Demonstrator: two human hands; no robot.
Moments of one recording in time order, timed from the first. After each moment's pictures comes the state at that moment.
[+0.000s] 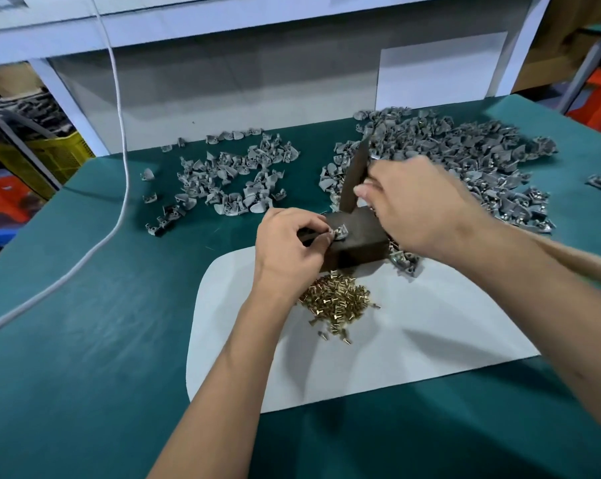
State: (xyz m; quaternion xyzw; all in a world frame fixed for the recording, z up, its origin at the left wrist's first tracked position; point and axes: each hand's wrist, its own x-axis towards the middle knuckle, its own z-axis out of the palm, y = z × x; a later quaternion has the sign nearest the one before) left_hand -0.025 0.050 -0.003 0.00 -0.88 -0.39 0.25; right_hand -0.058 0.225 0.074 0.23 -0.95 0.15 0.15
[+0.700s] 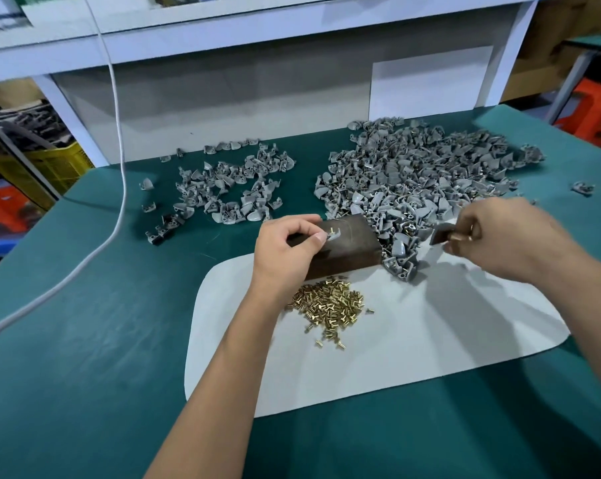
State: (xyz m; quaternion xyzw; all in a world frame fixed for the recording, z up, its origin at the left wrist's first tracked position) left_hand -0.023 0.051 -0.003 0.04 -0.80 -0.58 0.17; right_hand -0.067 0.327 0.045 0.05 -1.00 0.08 0.02
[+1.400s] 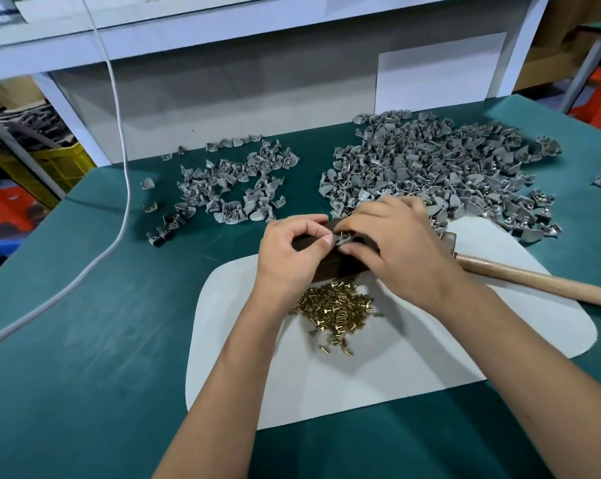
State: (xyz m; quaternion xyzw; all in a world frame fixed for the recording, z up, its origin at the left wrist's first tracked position) left_hand -0.025 0.051 -0.002 0.01 -0.81 -0.56 0.17; right_hand -0.053 0.225 0.020 0.33 -0.91 0.21 0.16
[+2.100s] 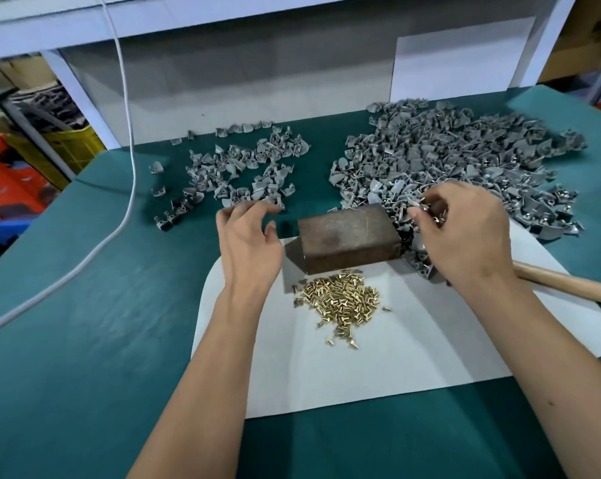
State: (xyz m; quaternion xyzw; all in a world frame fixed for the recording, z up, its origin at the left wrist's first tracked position) left_hand -0.040 -0.007 -0.034 0.12 -0.91 -0.25 0.31; right_hand -0.079 0.259 -0.001 0.10 -0.92 0.26 0.26
